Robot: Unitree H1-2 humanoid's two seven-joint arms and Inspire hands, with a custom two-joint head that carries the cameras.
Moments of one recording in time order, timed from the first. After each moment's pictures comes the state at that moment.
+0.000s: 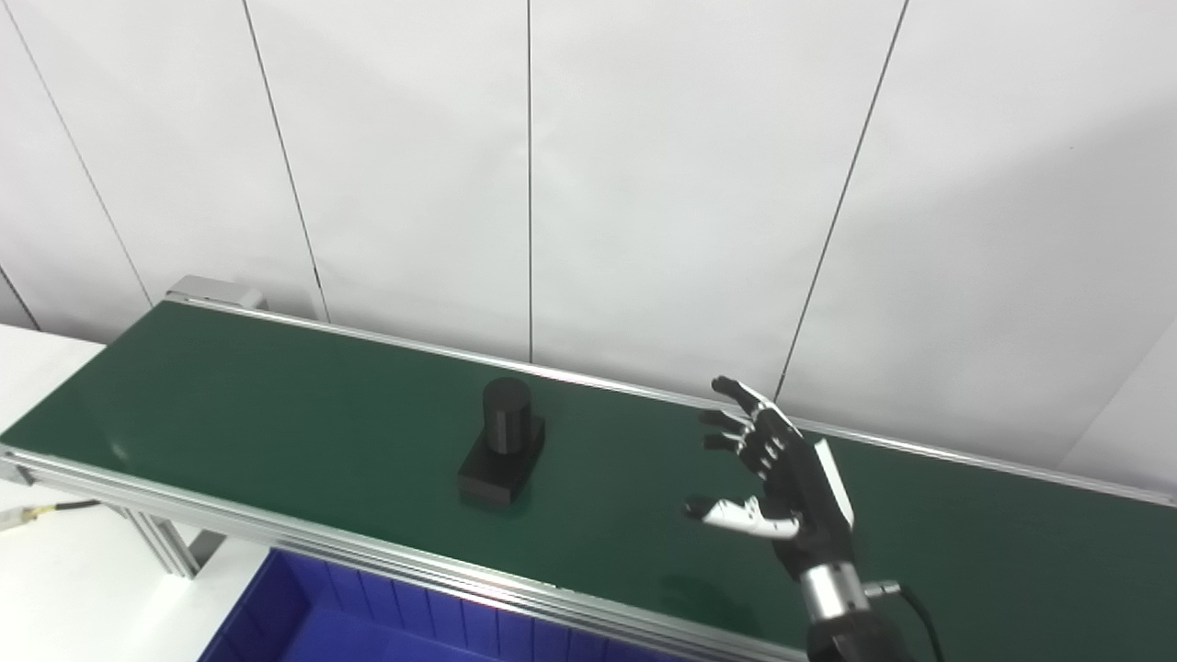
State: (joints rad) left arm -0.01 0.15 -0.59 0.58 0.17 -0.45 0.20; right arm -0.49 0.05 0.11 0.62 0.04 -0.42 0.20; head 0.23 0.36
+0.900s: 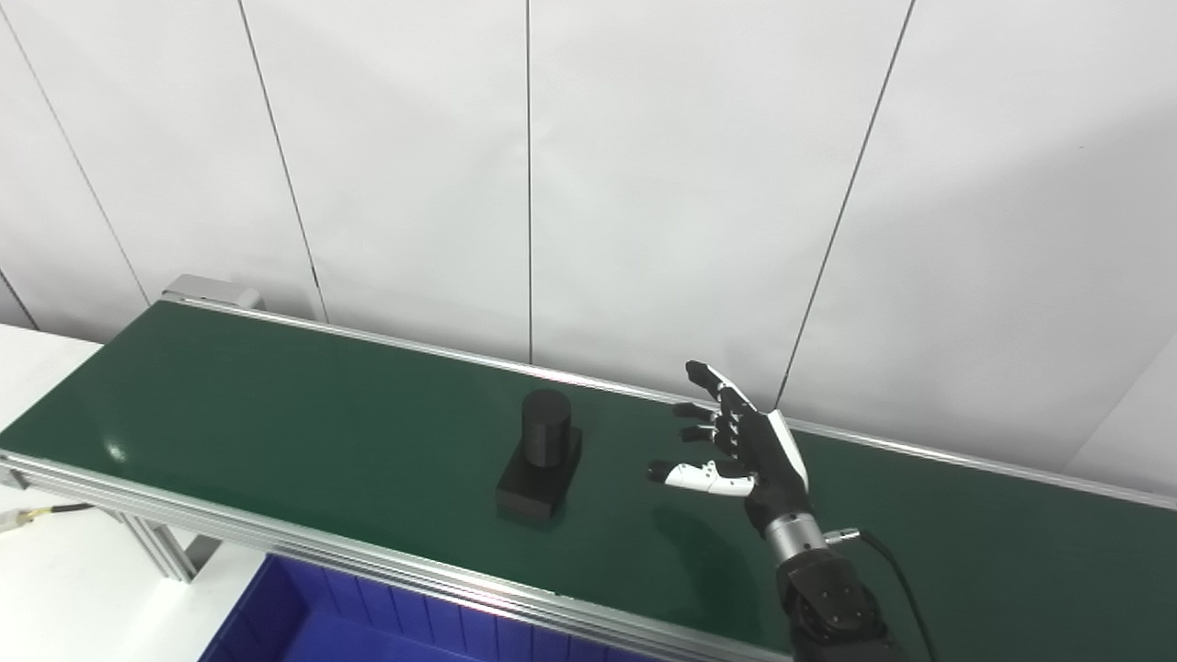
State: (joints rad) left arm 0.00 0.15 -0.62 0.56 0.18 -0.45 0.23; right arm -0.69 0.06 0.16 0.97 -0.10 -0.43 0.05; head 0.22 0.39
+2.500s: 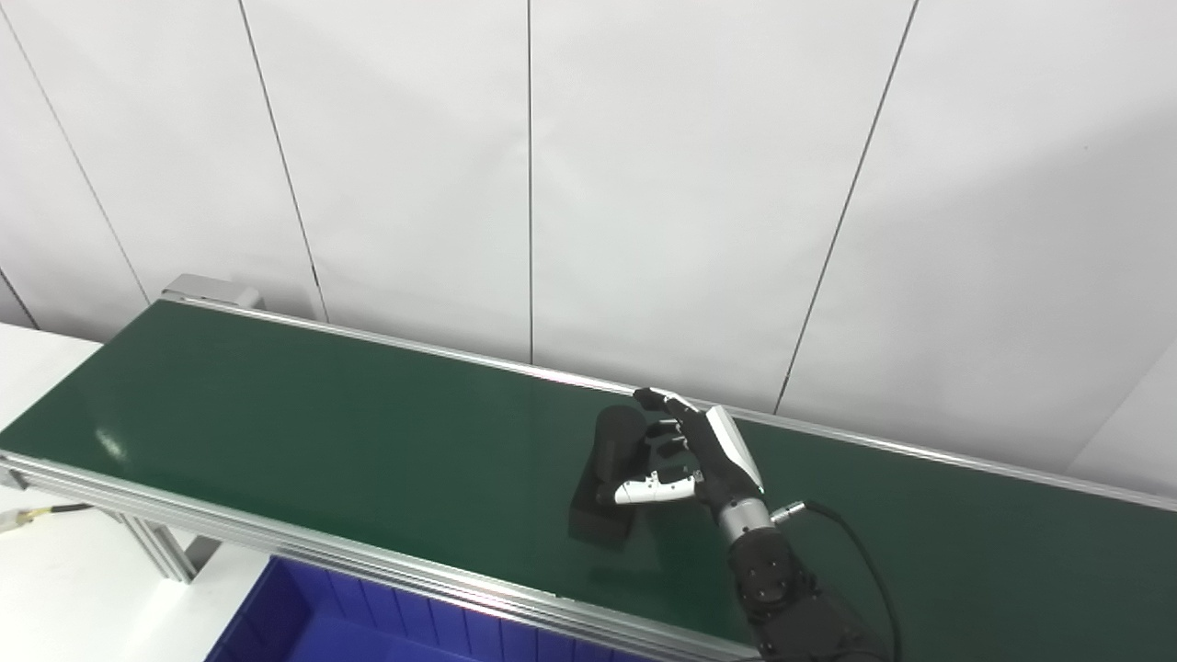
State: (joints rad) left arm 0.06 0.15 -0.62 0.47 0.18 -0.44 0.24; right arm -0.86 0.11 0.34 1.30 -0.34 -0.43 -0.22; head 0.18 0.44
